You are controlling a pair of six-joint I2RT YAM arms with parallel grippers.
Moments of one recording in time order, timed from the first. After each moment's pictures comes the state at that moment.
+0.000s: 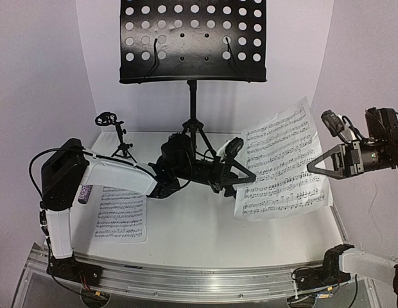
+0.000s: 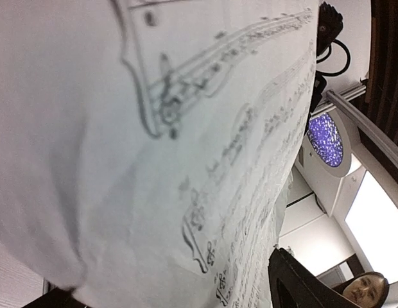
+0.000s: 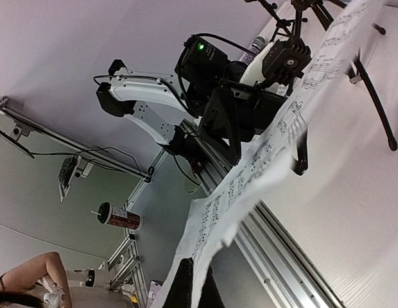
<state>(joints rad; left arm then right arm) -1.03 1.97 1.30 0.86 0.94 -1.24 0.18 0.91 1.37 -1.28 -1.12 0.13</state>
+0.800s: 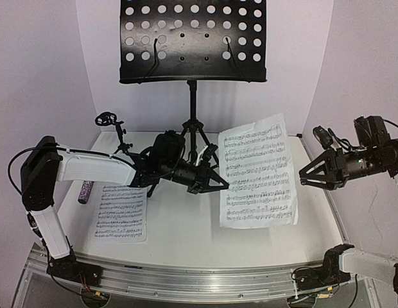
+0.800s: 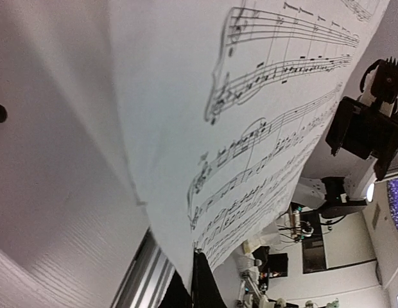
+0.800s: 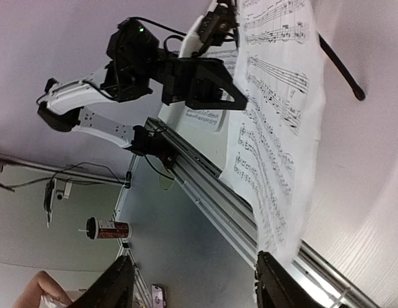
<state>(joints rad) -0.95 1.80 1.20 0.25 0.71 -0.93 0.18 0.91 1.26 -1.28 -0.98 0.20</state>
